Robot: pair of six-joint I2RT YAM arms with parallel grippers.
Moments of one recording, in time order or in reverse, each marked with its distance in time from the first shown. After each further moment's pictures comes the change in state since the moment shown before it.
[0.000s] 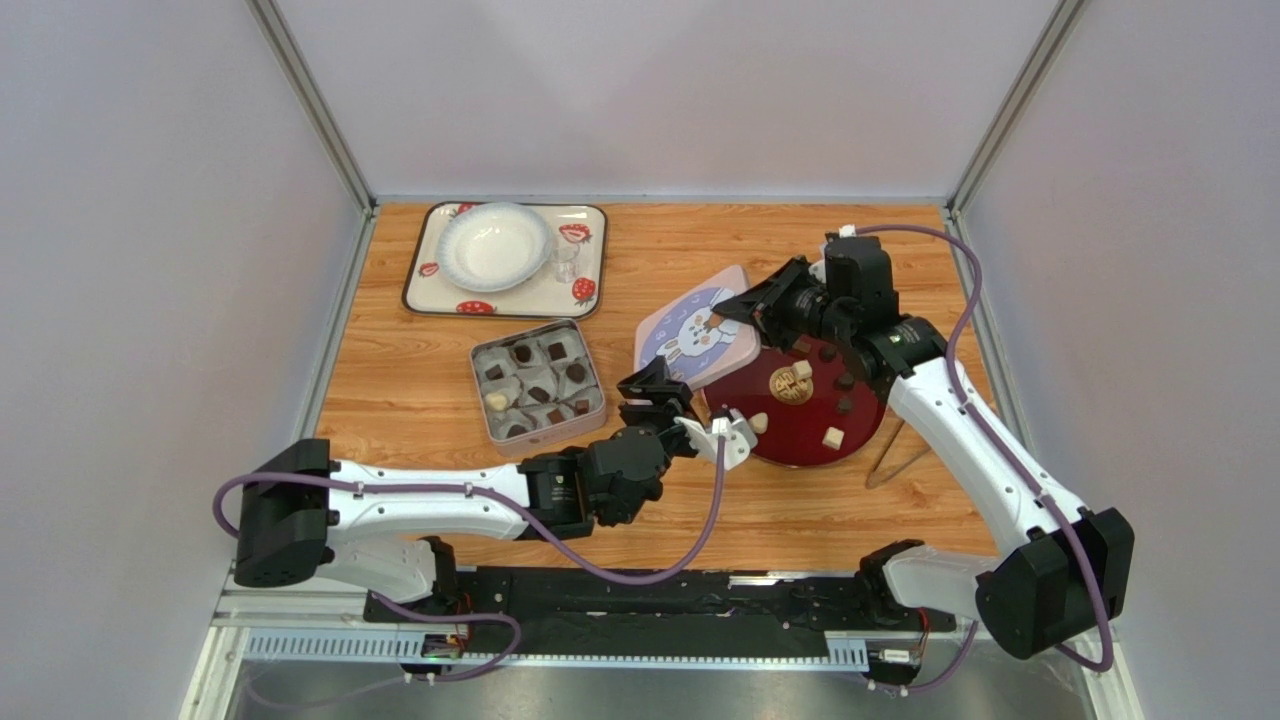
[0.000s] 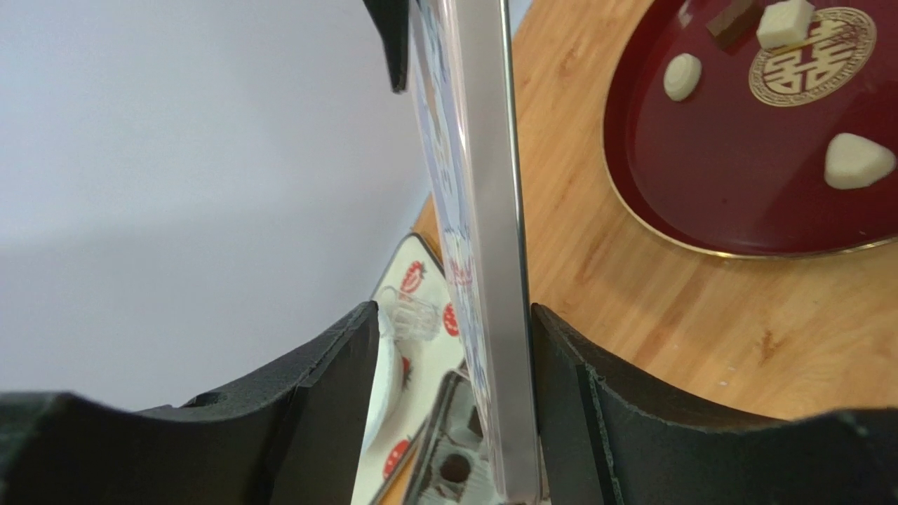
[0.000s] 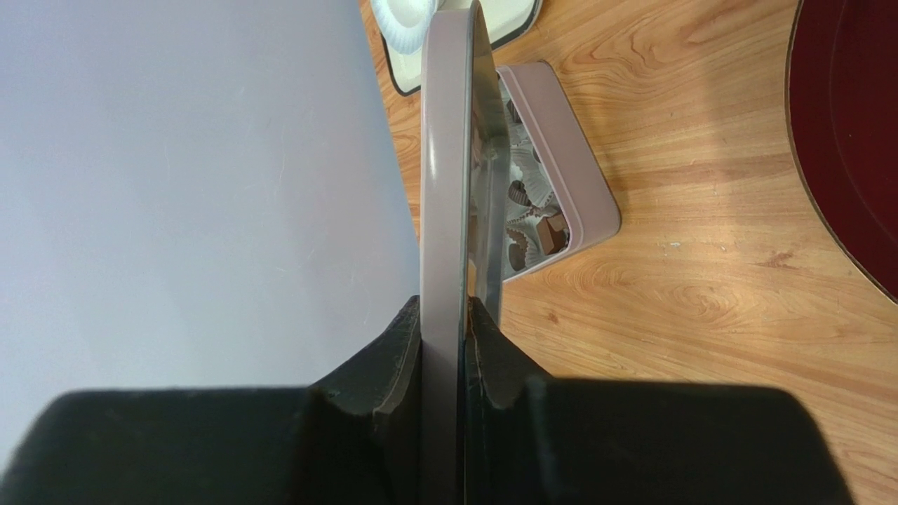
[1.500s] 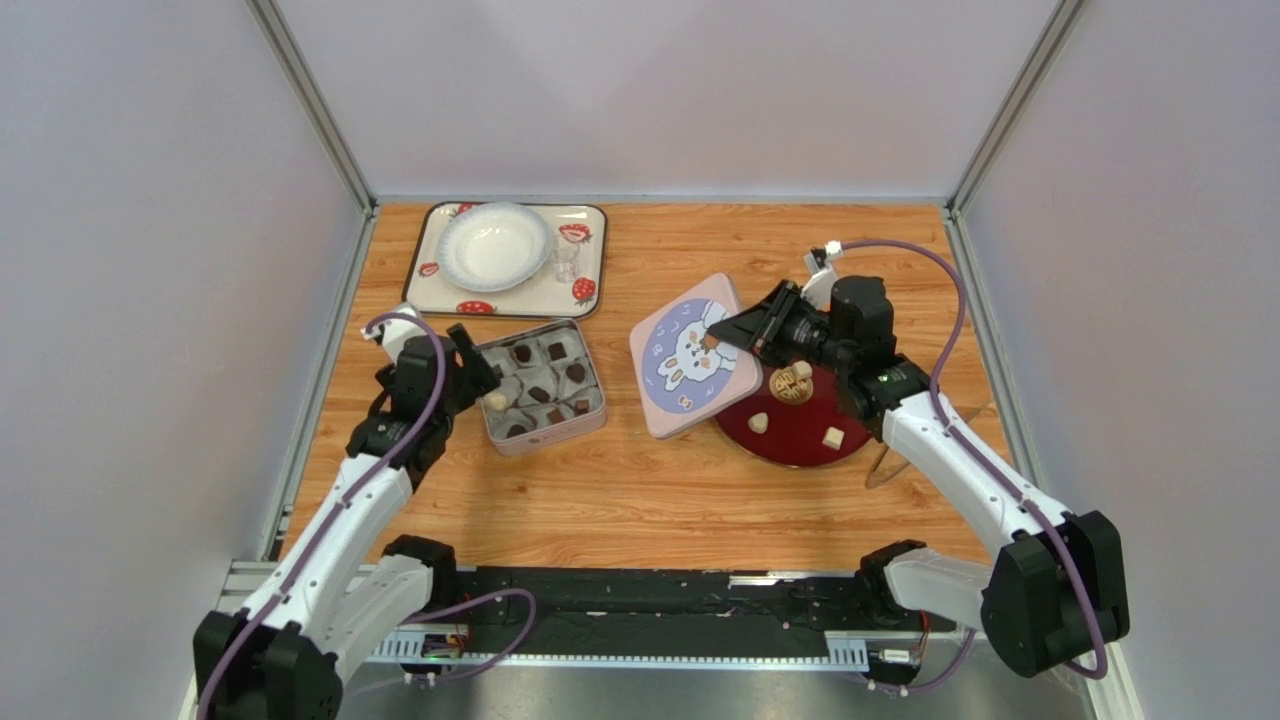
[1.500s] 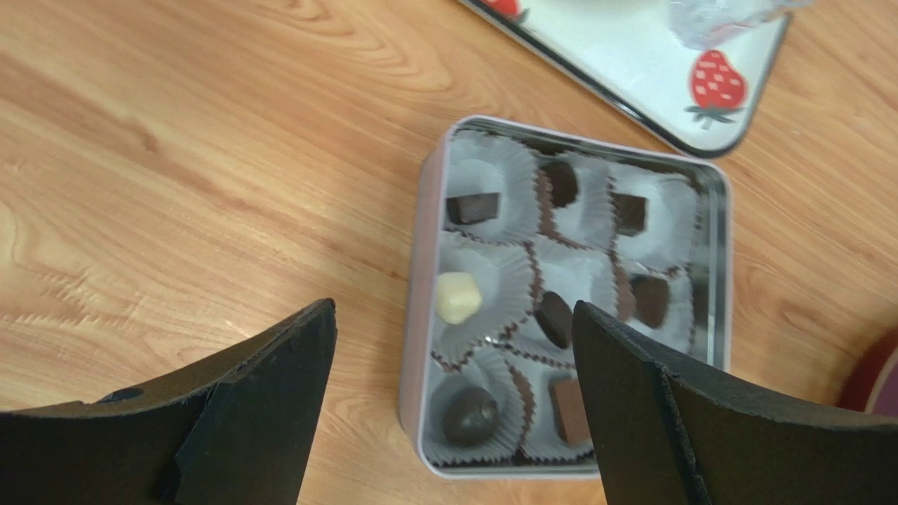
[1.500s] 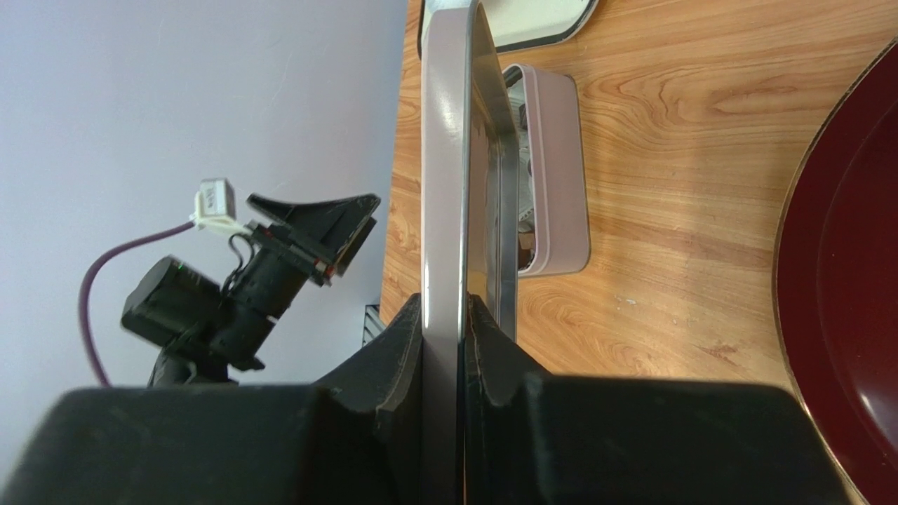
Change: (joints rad) left arm 1.089 -0.480 -0.208 -0.729 0.433 -1.430; right arm -0.022 -0.058 -0.296 0.431 -0.140 -0.198
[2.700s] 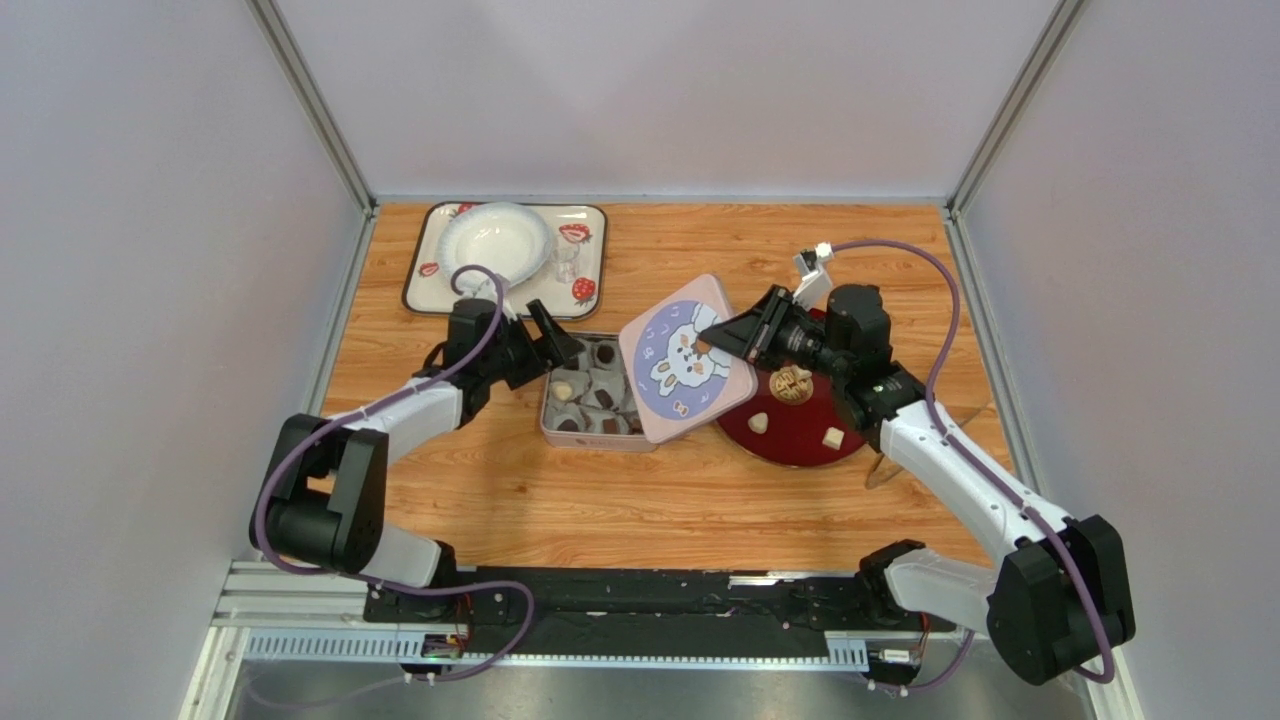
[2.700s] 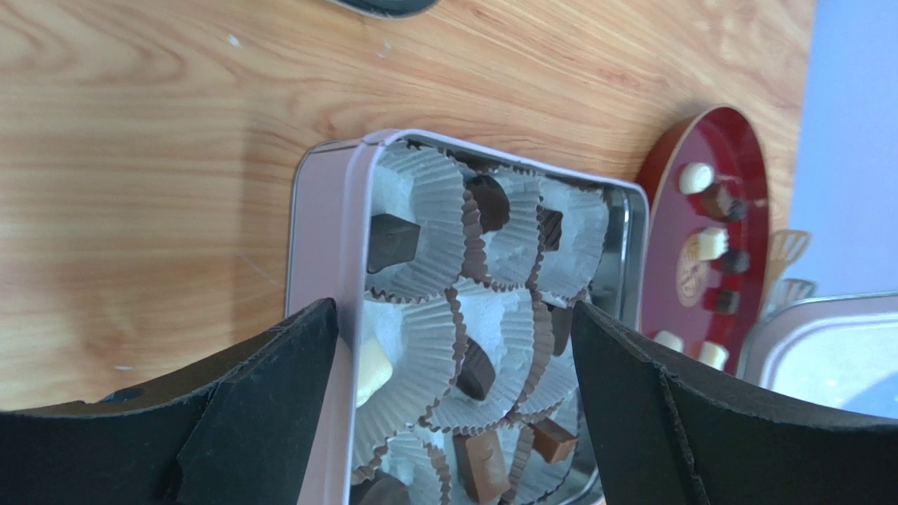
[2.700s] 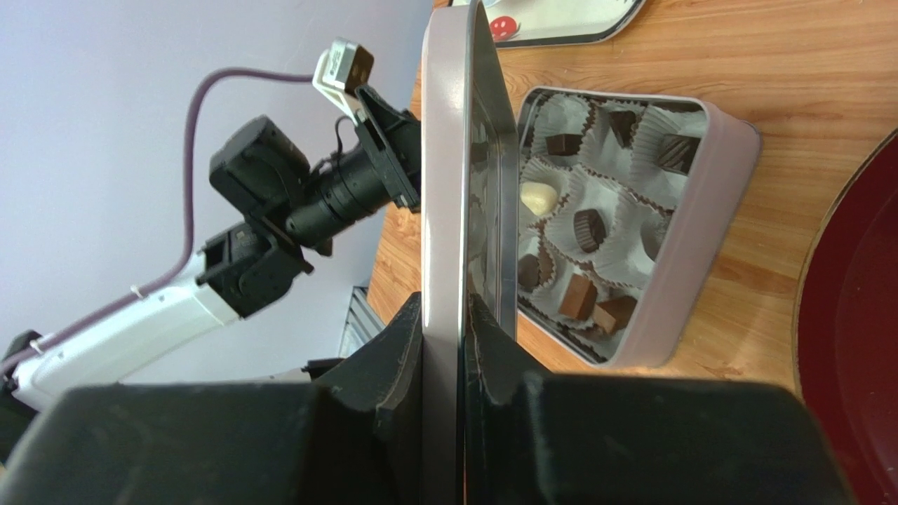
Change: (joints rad) left arm 0.031 0.606 0.053 0.576 0.666 -0.074; right arm 0.042 -0.023 -0.039 0.090 -0.022 -0.071
